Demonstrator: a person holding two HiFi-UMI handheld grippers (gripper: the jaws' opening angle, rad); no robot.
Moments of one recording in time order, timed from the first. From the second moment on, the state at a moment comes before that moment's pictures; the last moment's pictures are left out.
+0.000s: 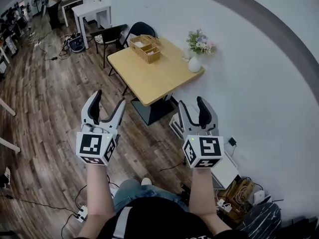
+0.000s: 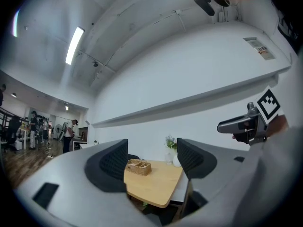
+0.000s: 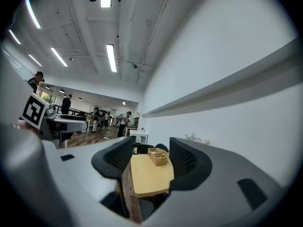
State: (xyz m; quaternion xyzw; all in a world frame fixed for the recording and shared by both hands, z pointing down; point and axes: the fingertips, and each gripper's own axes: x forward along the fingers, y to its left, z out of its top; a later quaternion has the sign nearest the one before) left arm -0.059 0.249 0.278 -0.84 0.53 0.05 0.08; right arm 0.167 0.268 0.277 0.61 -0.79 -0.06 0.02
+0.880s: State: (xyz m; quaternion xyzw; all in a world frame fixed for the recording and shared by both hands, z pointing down) left arm -0.050 0.084 0.316 -0.85 0.51 0.04 0.06; right arm 0.172 0.113 0.332 0.61 -0.79 -0.03 0.06
